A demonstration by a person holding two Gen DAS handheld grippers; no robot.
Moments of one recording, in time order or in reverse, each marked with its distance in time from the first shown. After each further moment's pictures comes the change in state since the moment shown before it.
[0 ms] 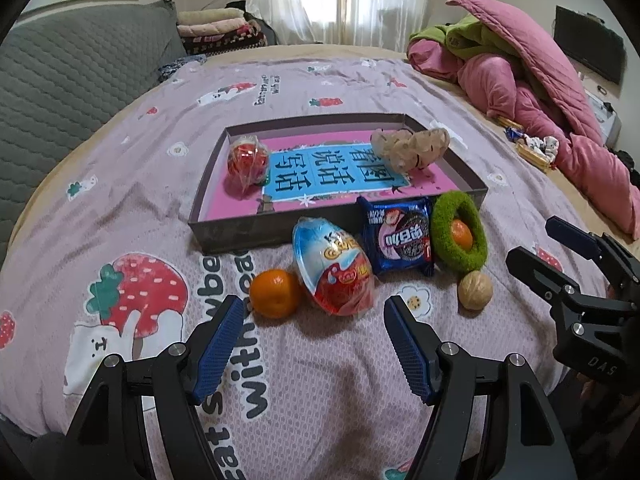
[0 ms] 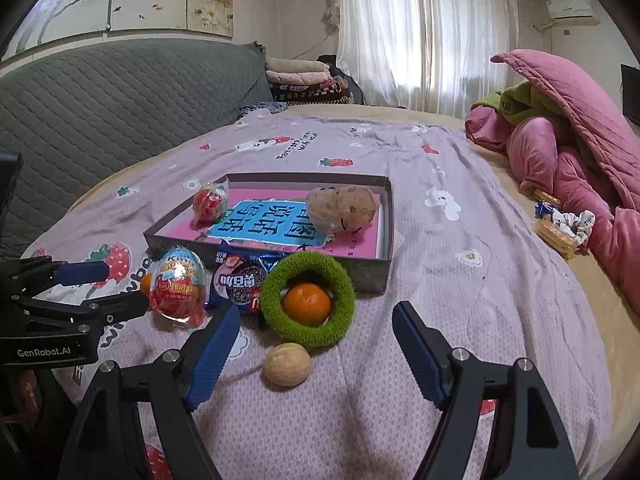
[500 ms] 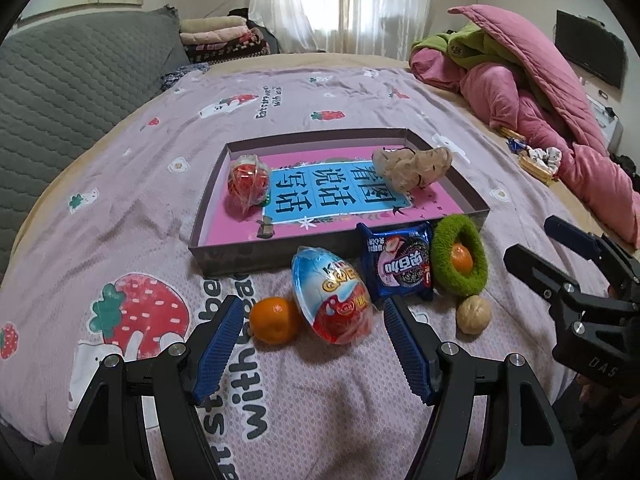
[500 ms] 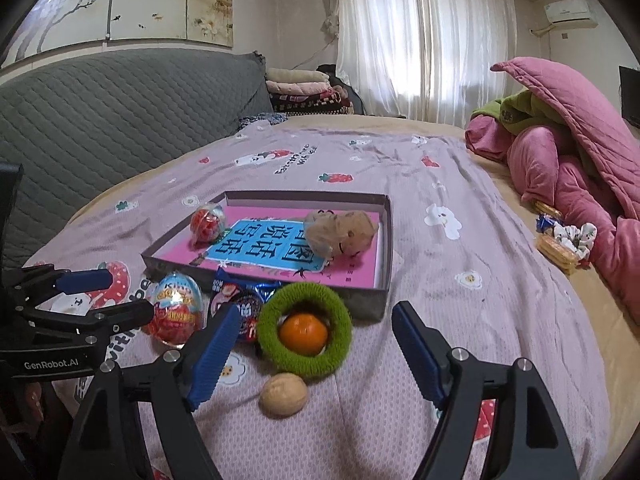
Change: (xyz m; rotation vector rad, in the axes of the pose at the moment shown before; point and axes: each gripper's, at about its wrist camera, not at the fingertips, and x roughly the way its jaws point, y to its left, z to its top) left arm -0.002 -0.004 0.017 -0.001 -0.033 0.010; right arm 0.003 -0.003 0.016 0.006 -0.033 0.011
